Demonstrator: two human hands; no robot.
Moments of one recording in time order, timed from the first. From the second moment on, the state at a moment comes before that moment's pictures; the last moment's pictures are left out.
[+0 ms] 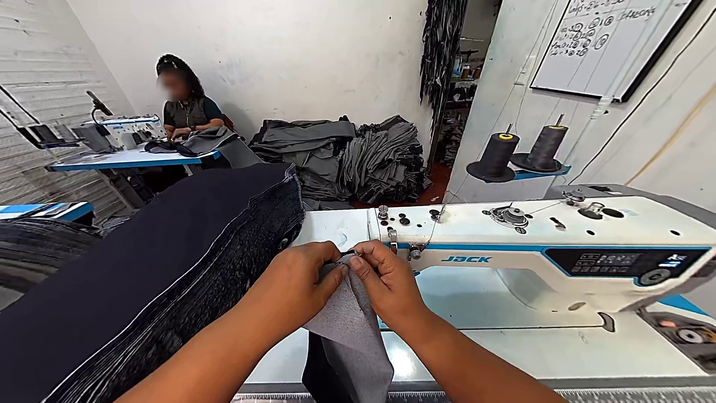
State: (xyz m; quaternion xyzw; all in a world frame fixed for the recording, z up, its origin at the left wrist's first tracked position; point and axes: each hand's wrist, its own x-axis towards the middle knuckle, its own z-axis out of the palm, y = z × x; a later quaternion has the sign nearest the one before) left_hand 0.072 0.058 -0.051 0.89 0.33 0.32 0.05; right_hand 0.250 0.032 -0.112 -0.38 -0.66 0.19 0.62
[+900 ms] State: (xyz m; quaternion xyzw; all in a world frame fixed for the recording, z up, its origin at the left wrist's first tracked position) left_hand 0.083 0.091 -0.044 0.88 0.41 0.24 0.06; right_hand 0.252 0.033 -0.118 -0.45 -0.64 0.26 0.57
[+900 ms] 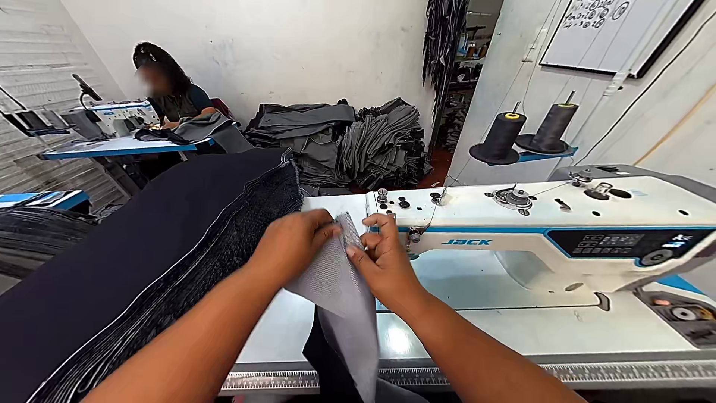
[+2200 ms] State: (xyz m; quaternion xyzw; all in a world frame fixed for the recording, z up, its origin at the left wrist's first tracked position) left_hand 0.160 0.152 -0.224 0.87 0.45 0.04 0.20; right_hand 0.307 0.020 -0.238 -0.66 -0.71 0.25 0.07
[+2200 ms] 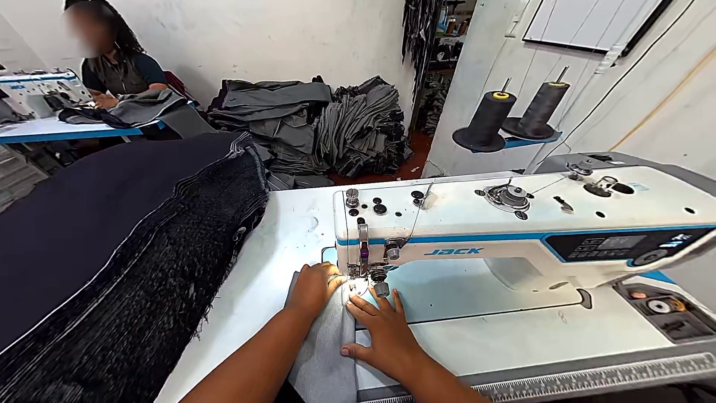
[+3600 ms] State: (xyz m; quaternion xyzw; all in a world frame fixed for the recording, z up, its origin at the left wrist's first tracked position) left_hand 0.041 0.119 -0.142 0.79 0.31 0.52 -0.09; right_hand 0.229 0.013 -0.206 -0.42 -0.62 0.37 0.55
